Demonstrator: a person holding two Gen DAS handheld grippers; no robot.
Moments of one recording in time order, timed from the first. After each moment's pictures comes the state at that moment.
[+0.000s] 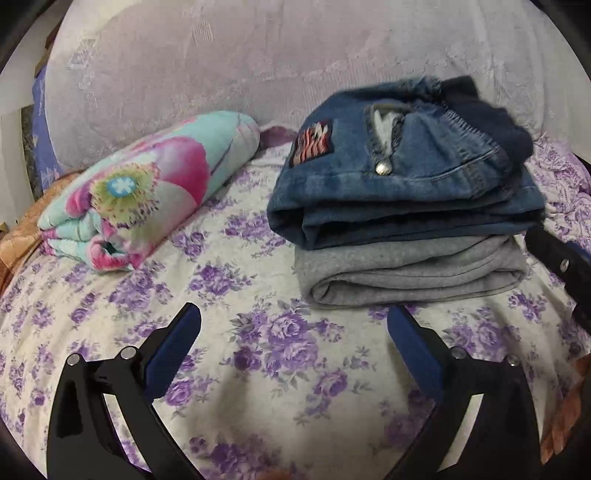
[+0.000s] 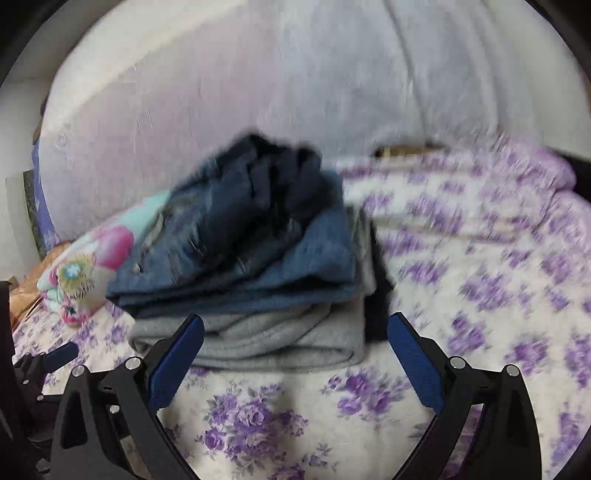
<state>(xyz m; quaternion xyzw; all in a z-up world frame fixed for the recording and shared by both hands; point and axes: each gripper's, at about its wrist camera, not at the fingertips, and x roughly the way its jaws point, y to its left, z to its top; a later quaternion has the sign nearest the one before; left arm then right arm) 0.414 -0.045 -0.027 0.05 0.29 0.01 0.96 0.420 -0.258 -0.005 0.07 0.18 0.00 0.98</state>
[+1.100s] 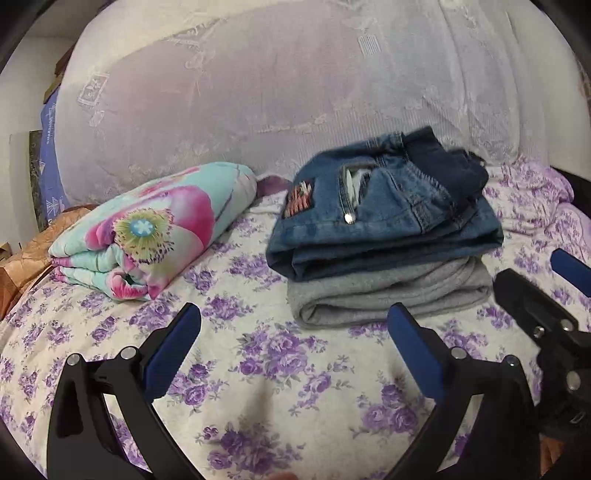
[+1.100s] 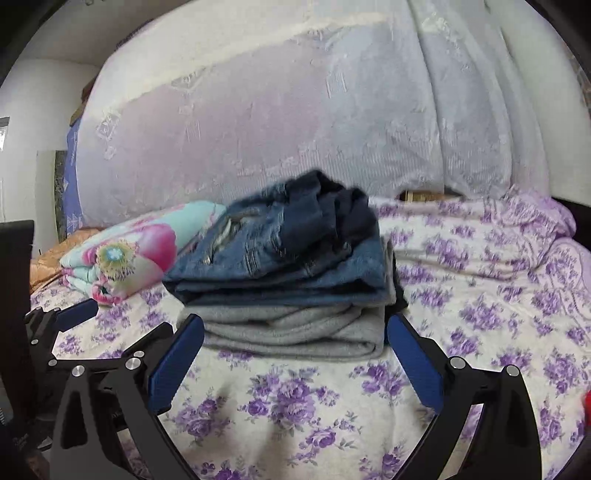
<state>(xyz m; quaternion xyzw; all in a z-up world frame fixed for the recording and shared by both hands) 0.371 -0.049 -0.009 0.05 0.20 0.00 0.98 0.368 -0.229 0.006 0.02 0.13 0.05 0.99</state>
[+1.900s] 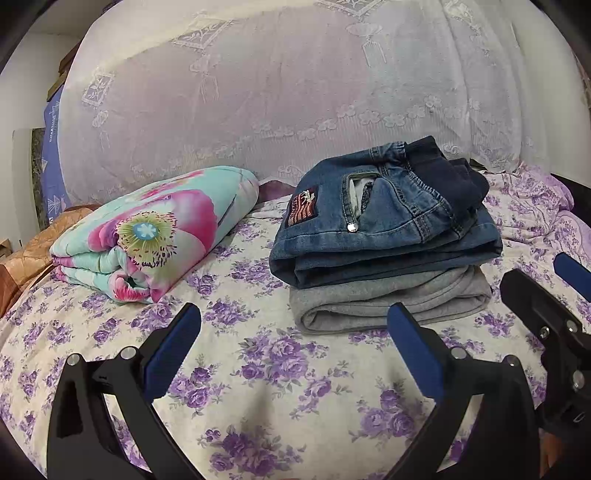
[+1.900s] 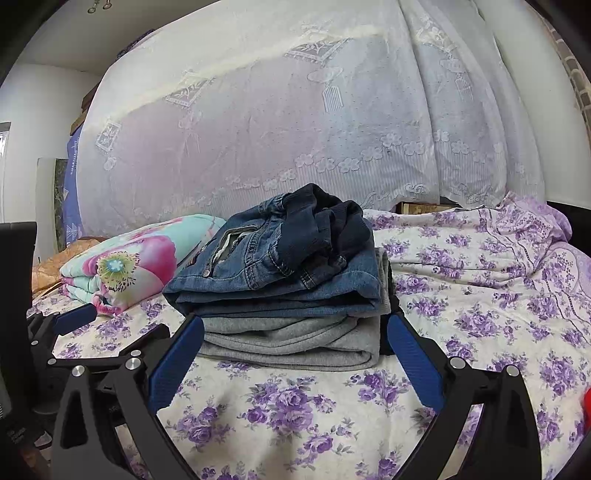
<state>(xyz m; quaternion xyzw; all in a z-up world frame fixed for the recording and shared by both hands) 0.369 -0.048 -0.005 0.04 0.20 0.00 0.98 0.364 -0.230 0.007 0.03 0.12 0.04 0.99</state>
